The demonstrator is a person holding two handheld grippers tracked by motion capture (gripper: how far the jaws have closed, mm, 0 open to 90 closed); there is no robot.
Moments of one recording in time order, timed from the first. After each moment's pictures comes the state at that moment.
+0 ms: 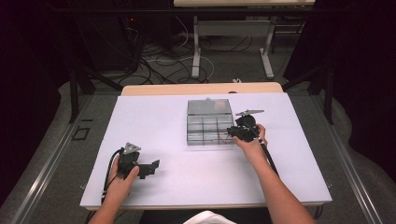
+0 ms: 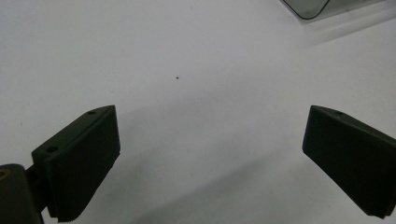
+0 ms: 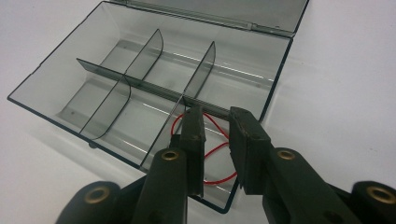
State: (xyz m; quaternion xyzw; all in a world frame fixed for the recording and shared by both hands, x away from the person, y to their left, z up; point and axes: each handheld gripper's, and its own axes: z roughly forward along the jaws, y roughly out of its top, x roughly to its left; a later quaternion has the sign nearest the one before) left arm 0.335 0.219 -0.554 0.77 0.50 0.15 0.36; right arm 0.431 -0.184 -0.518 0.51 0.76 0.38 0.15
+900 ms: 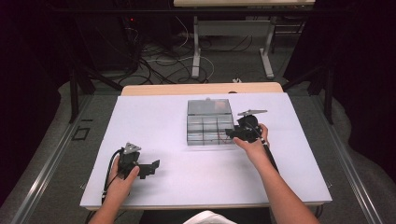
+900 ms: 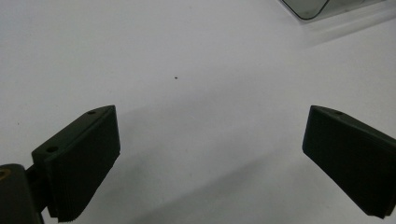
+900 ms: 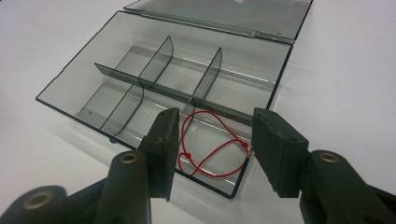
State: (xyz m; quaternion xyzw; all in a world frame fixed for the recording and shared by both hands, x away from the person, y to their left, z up) left arm 0.336 0.218 -0.554 0.77 0.50 0.15 0.36; right arm 0.422 -0.187 -0.507 0.51 0.75 0.39 0.15
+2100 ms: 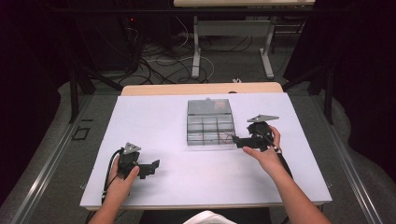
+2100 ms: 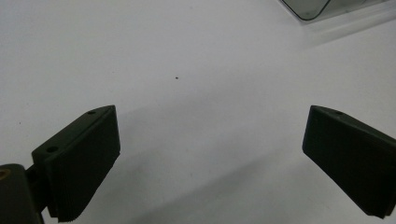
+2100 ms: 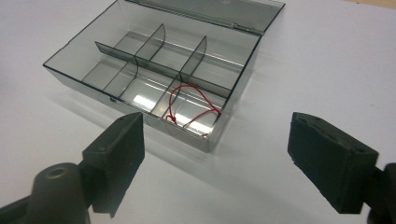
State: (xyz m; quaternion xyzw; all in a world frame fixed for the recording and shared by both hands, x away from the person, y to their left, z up) left arm 0.335 0.218 -0.554 0.77 0.50 0.15 0.36; right arm 0.385 -0.211 -0.492 0.48 0.77 0.38 0.19
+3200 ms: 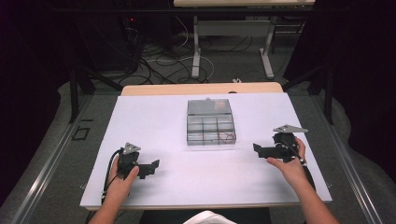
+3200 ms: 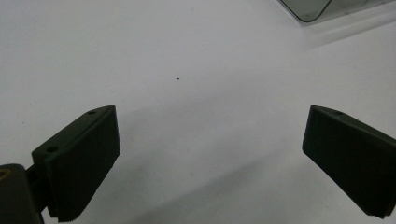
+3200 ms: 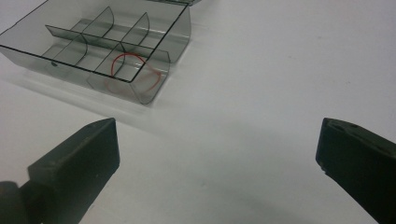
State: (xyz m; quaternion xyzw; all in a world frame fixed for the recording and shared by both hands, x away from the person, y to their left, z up) left arm 0.335 0.220 -0.553 0.77 0.50 0.16 0.36; right arm 0.353 -0.279 -0.506 0.52 0.73 0.39 0.22
